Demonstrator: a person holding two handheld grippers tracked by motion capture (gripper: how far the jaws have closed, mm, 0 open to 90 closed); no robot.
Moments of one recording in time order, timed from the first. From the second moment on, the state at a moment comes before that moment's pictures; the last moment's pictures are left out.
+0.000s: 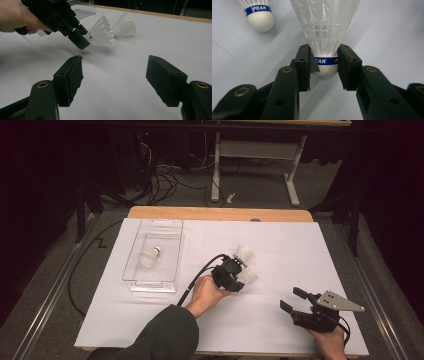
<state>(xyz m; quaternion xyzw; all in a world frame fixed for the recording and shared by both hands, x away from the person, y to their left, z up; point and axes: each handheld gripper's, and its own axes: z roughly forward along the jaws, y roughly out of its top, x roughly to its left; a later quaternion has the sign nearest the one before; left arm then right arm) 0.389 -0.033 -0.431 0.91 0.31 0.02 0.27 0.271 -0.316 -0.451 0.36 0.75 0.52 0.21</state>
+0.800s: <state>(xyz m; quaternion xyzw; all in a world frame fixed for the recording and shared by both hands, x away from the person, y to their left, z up) 0.378 -0.020 -0.412 0.90 0.30 0.05 0.32 0.271 -0.316 -0.451 0.36 0.75 0.52 0.21</state>
